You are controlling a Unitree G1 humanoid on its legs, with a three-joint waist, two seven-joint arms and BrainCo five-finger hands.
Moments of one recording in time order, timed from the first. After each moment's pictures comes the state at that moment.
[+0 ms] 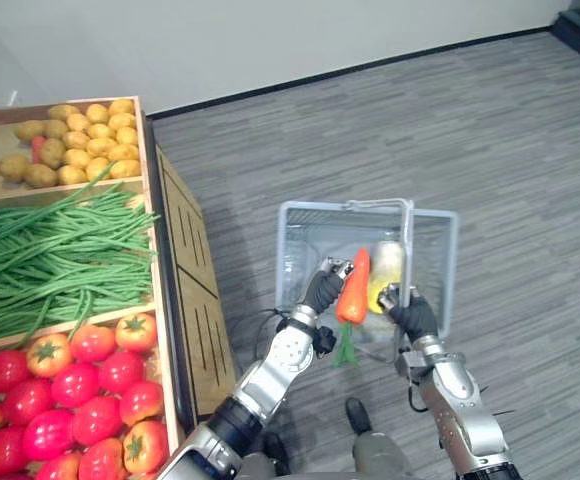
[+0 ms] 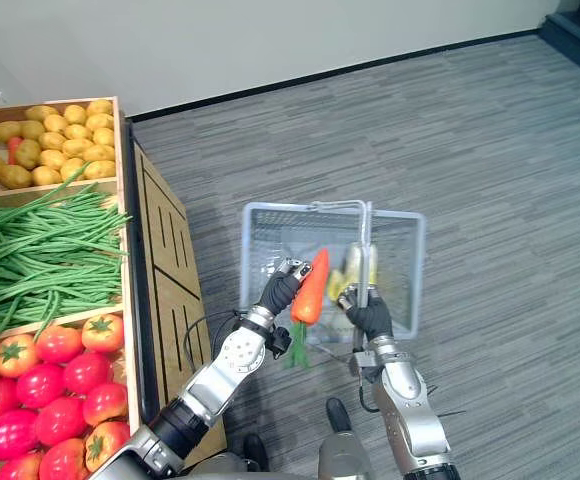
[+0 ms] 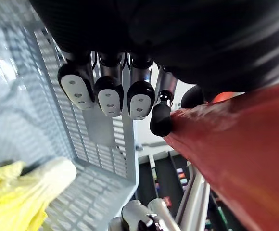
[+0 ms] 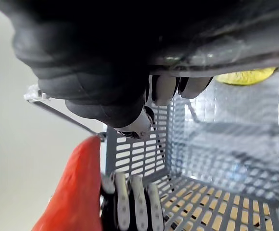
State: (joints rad) left arm -0.34 0.02 -0.54 0.38 0.30 -0.09 0.24; right arm 0.11 -0.20 0.21 -0.07 0.37 -0.02 0.03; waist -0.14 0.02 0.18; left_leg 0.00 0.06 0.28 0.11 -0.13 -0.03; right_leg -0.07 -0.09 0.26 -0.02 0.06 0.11
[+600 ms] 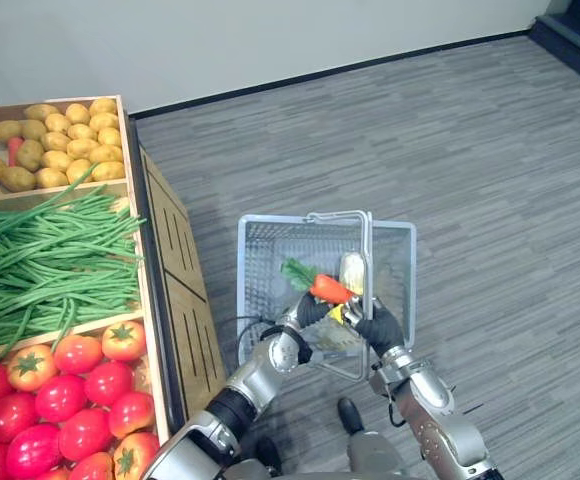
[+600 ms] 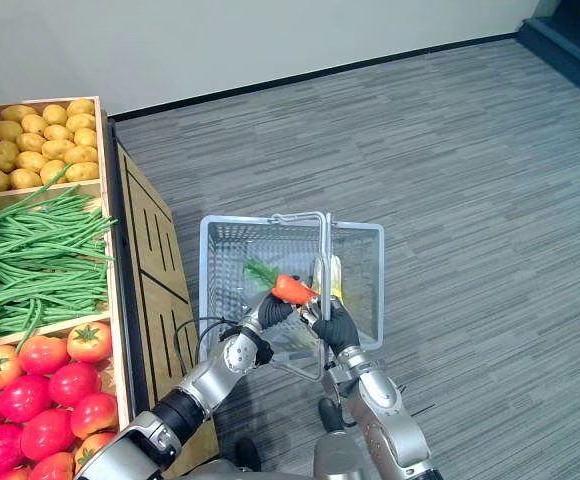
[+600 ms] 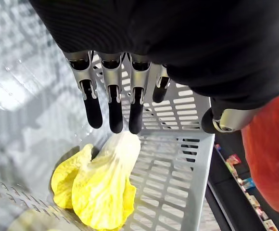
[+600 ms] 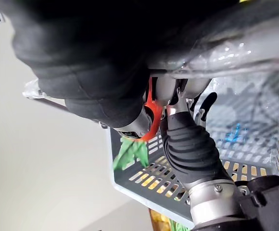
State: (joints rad) left arm -0.34 0.04 -0.52 0.57 0.52 -0.02 0.22; right arm 0.13 -0.21 0.32 -0.11 0.51 -0.01 0.07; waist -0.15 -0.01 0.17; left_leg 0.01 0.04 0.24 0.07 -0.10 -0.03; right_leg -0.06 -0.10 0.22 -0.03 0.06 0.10
